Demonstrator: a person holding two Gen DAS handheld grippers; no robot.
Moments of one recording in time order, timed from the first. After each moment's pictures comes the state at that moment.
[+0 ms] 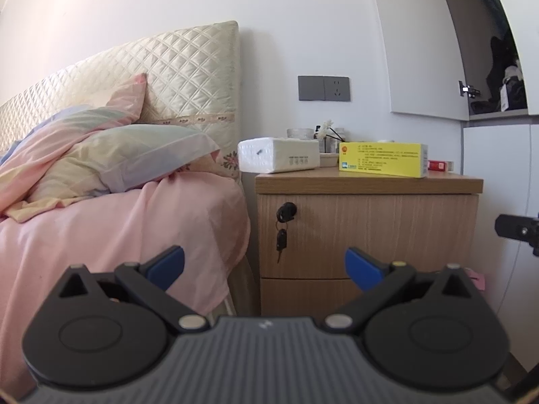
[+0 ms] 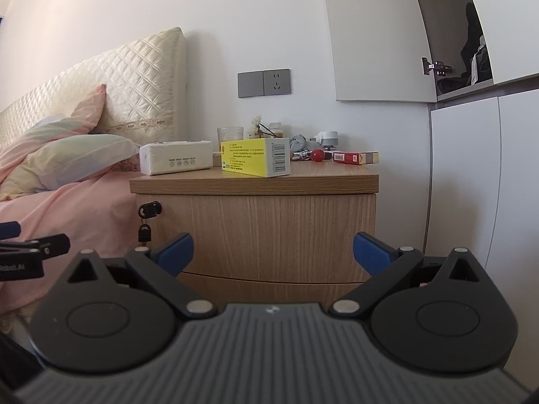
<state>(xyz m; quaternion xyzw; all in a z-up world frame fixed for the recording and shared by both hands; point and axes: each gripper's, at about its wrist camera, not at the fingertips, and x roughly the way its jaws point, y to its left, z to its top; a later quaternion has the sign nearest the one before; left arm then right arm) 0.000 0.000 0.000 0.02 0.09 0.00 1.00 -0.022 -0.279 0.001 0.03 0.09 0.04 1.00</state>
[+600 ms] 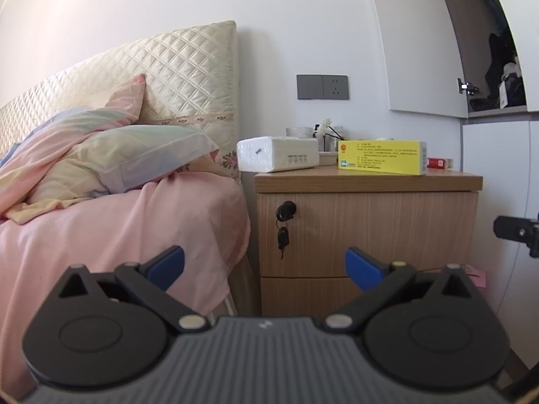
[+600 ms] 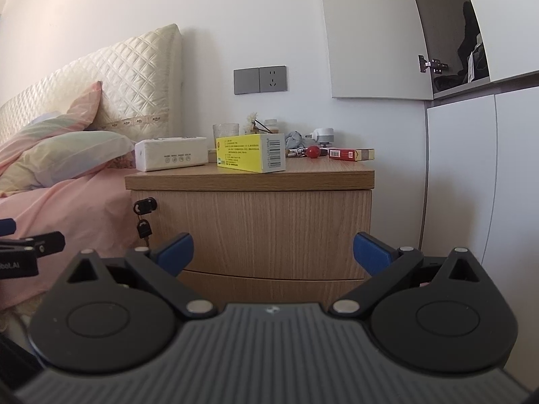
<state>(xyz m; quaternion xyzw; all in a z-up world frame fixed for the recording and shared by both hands) -0.001 -0.001 -0.002 0.03 0.10 0.00 0.99 -0.016 -0.283 -0.001 0.03 0.09 0.04 0.99</state>
